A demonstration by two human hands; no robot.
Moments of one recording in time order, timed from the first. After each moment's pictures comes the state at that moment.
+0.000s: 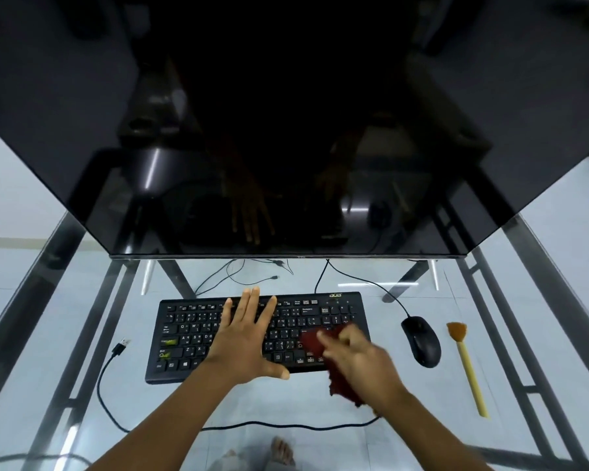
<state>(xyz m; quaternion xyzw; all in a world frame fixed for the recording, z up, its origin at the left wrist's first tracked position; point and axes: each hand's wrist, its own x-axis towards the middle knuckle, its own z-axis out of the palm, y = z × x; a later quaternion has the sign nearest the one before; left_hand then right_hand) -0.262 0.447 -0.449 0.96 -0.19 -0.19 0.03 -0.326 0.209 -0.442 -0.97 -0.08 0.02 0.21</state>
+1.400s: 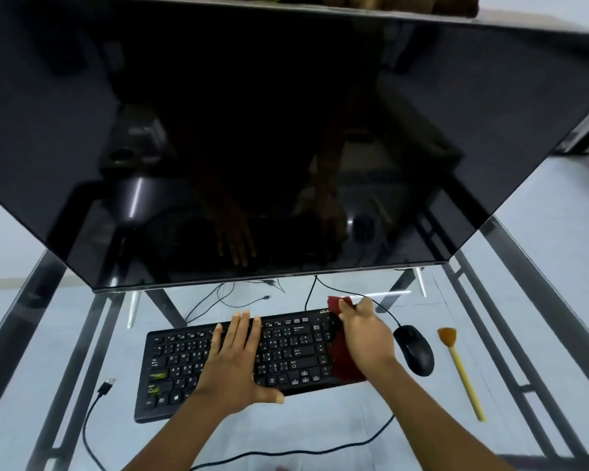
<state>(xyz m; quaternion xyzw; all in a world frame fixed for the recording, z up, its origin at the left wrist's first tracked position) -0.264 0.451 -0.450 0.97 -0.20 -0.16 0.07 -0.269 0.205 -0.415 -0.99 0.13 0.07 0.06</state>
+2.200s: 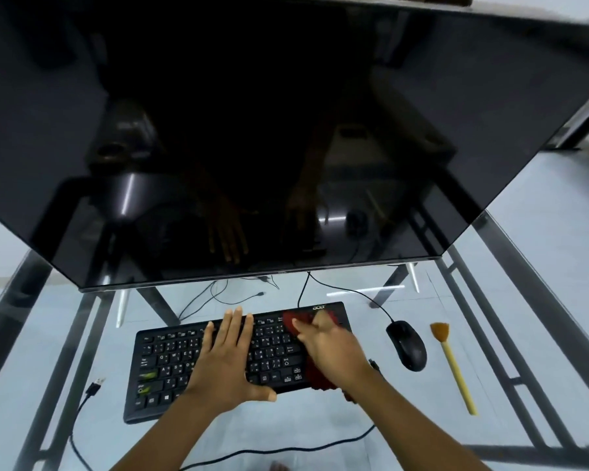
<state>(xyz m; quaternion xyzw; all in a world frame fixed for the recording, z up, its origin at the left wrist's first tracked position) -0.263 0.450 -0.451 0.96 -0.19 -0.16 0.07 -0.282 0.235 -0.421 -0.98 -0.03 0.12 0.13</state>
